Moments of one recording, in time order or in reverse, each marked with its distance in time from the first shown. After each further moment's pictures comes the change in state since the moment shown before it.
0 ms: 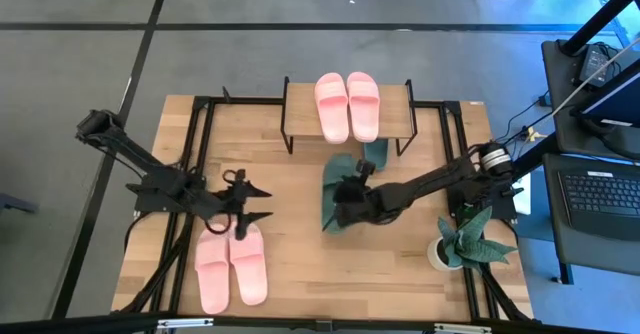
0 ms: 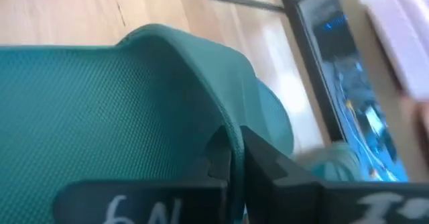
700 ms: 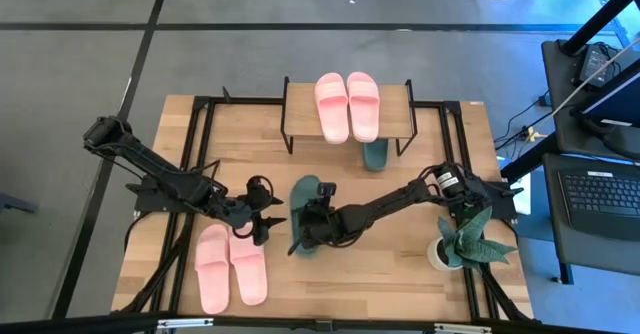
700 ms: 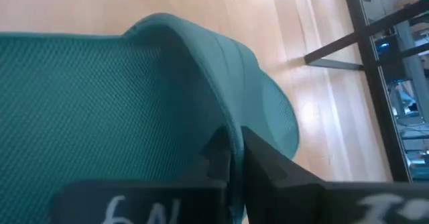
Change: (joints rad) left arm 0.081 0.296 0.214 -0.163 0.118 -0.207; right arm 0.051 0.408 0.445 -0.030 -0.086 -0.072
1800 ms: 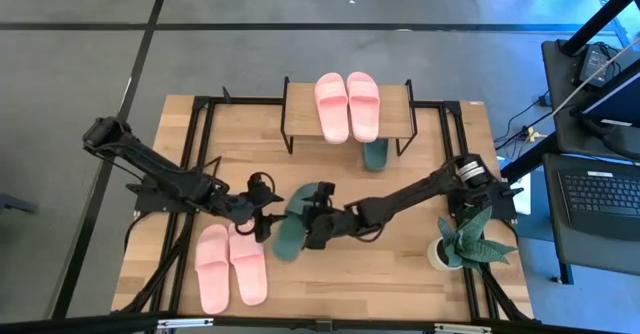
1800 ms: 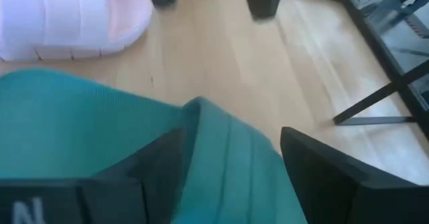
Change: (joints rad) left arm 0.031 -0.001 0.000 0.000 0.019 0.006; right arm 0.008 -0.194 -0.209 0.416 -0.168 -0.077
